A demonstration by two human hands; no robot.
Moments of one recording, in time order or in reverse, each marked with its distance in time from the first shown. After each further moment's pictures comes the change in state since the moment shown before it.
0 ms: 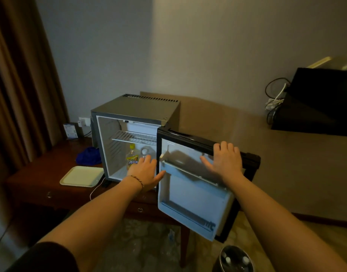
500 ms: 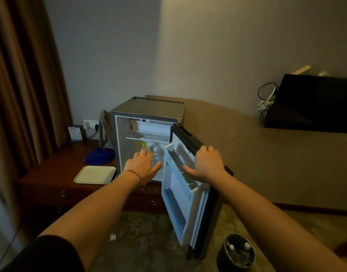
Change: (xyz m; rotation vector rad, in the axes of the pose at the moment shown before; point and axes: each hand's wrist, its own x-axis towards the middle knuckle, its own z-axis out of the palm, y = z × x) left_hand -0.091 -0.093 -0.033 -0.084 0.055 -0.025; right_hand -0.088 -0.151 -0.098 0.019 -0.139 -0.106
